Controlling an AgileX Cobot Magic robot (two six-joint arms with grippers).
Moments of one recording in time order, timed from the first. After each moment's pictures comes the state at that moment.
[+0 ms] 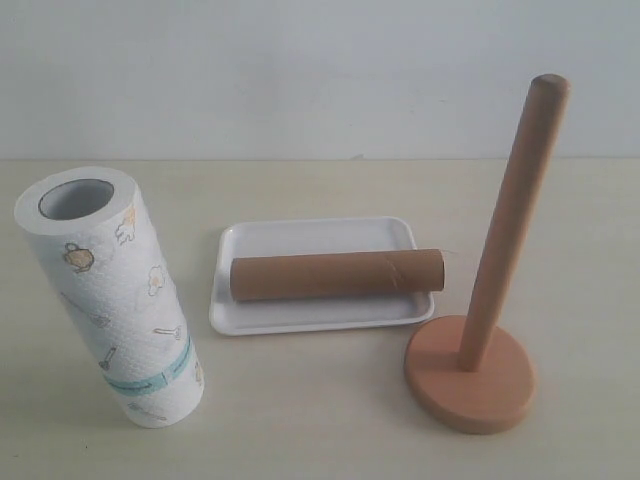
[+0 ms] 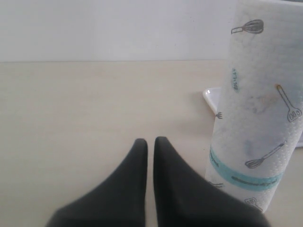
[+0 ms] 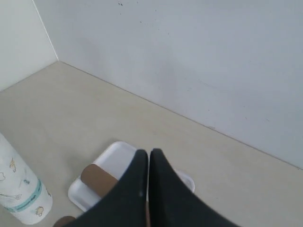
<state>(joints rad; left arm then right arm) -0.07 0.00 0.00 -0.09 0.31 0.05 -0.36 1.31 -1.34 1.20 1.22 -1.17</state>
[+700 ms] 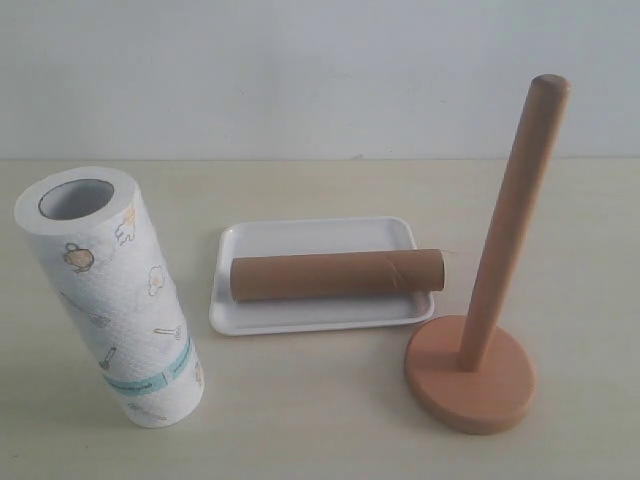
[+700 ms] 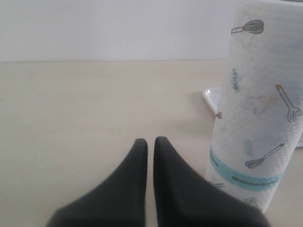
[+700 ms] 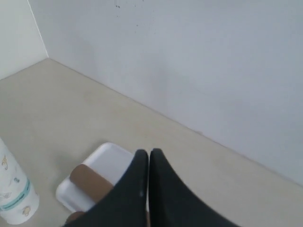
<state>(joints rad) -0.07 0.00 0.00 -0.09 0.31 0.05 -0.36 1.20 -1.34 1.16 1.20 -1.16</state>
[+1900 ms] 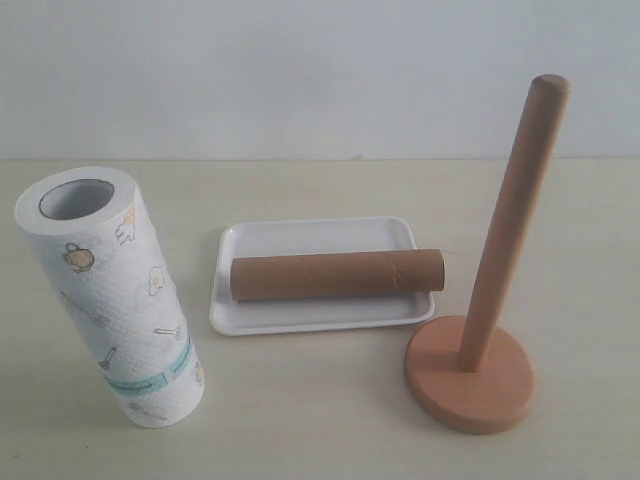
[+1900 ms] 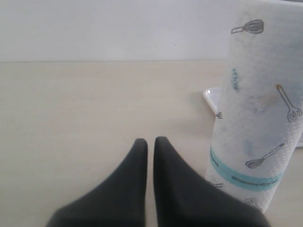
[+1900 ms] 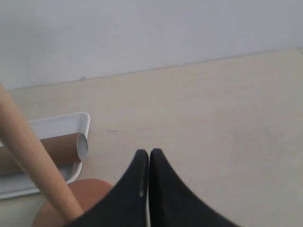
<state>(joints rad) -0.07 0.00 0.00 -0.09 0.31 0.05 -0.10 0.40 -0.16 1.02 0.21 -0.86</state>
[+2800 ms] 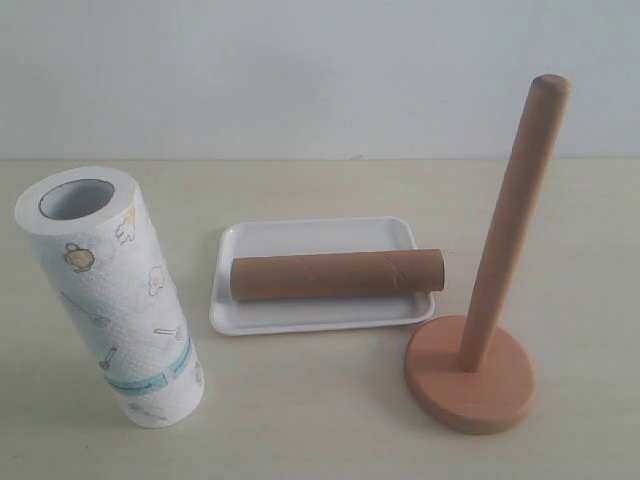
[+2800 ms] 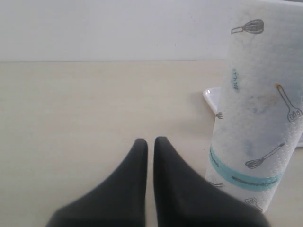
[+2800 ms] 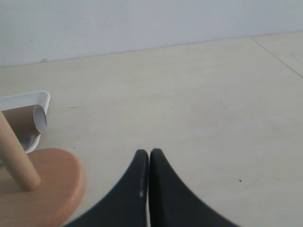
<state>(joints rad) -0.07 0.00 0.00 -0.09 0.31 0.05 -0.10 0.04 -0.04 0.15 0.37 -0.04</state>
